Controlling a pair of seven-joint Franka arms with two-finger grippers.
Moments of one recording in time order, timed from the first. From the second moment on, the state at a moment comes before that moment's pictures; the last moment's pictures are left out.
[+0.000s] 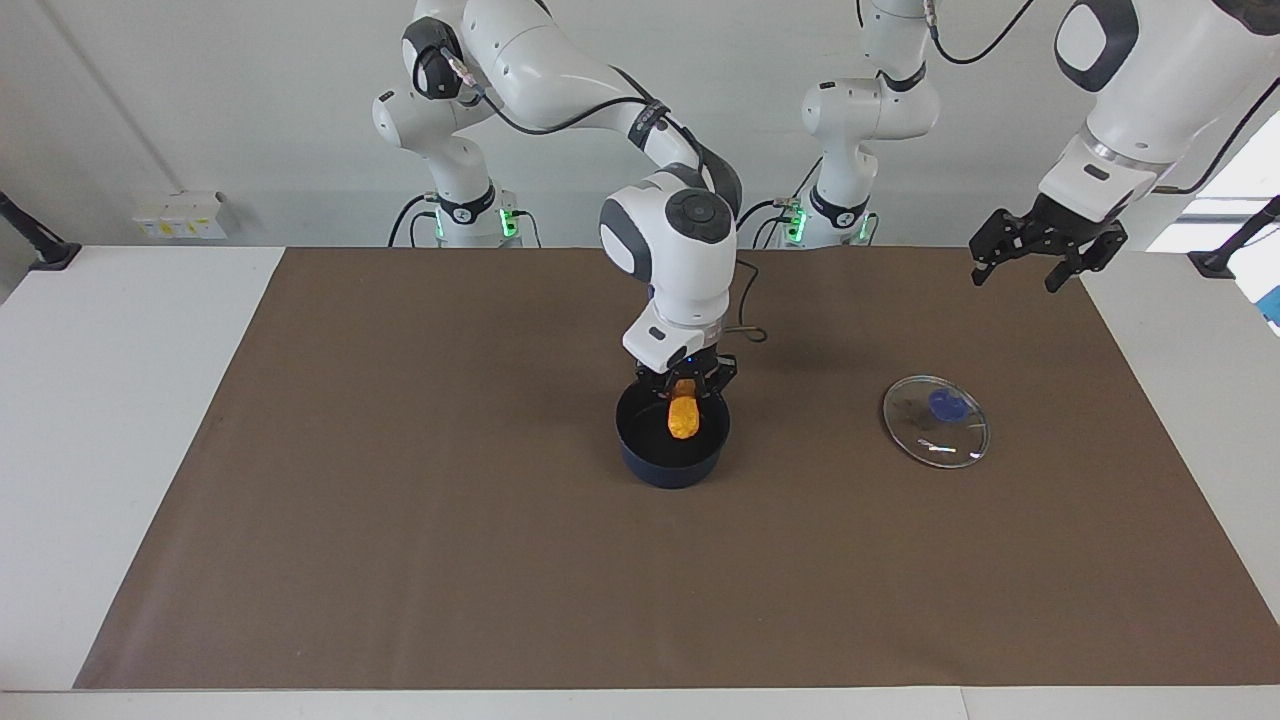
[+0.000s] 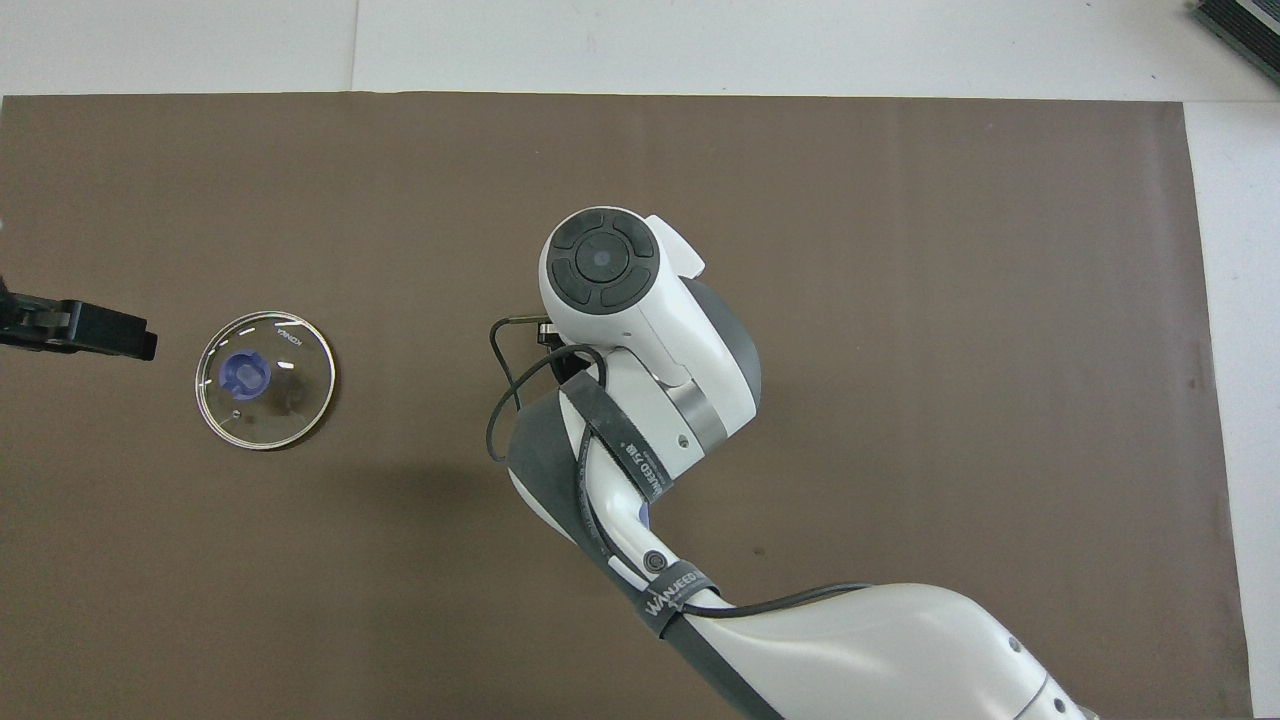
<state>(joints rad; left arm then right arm) -0.07 -0.04 0.05 -1.61 -0.04 1.56 0.14 0.63 0.60 -0.02 -1.30 0.00 1.95 0.64</state>
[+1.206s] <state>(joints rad) -0.07 -0.04 0.05 -1.58 -0.04 1.52 0.15 0.60 0.63 -0.02 -1.31 0.00 2.00 0.63</state>
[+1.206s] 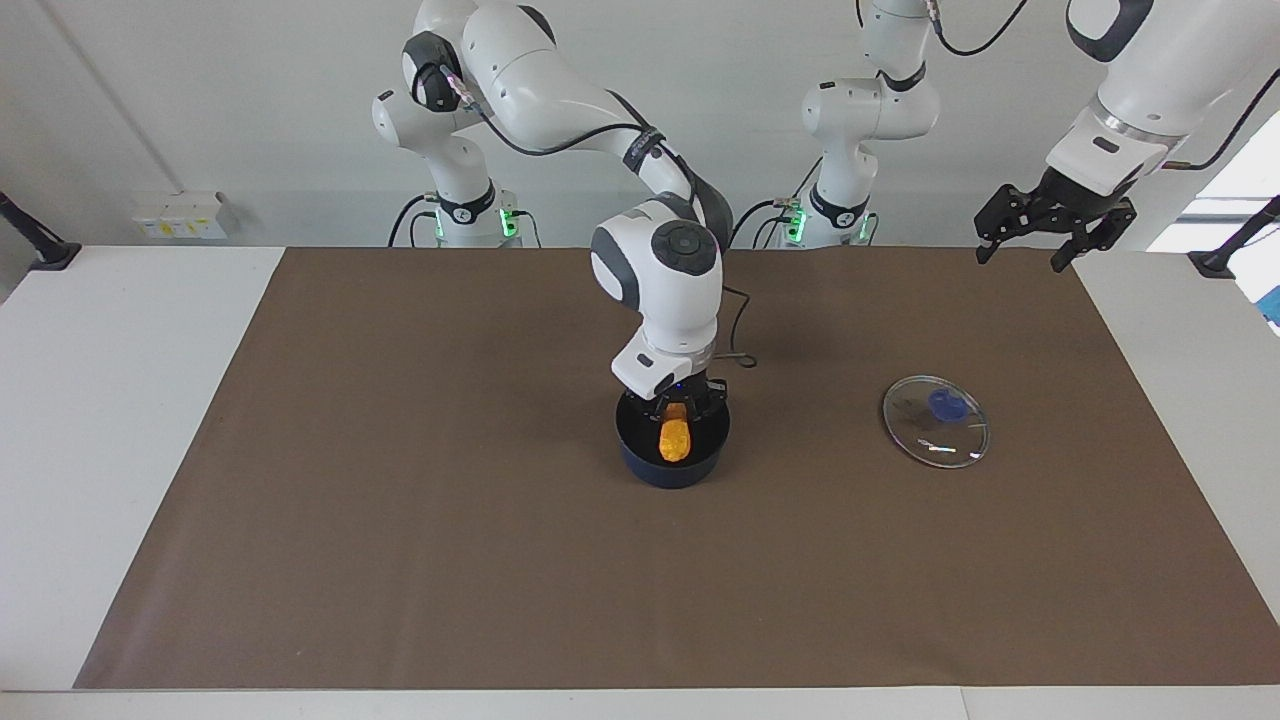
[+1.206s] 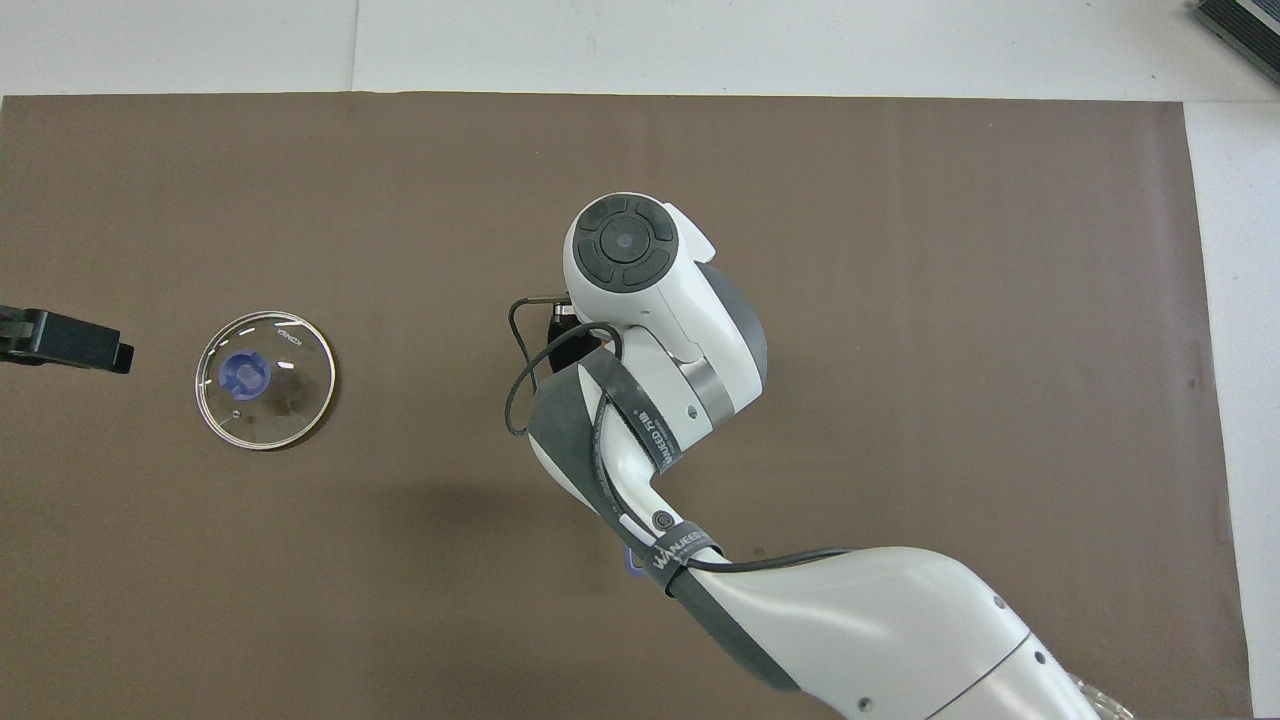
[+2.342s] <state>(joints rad) -0.07 -0.04 0.05 -1.58 -0.04 1.51 0.15 0.61 0.64 -0.01 -1.35 0.00 2.02 0.62</state>
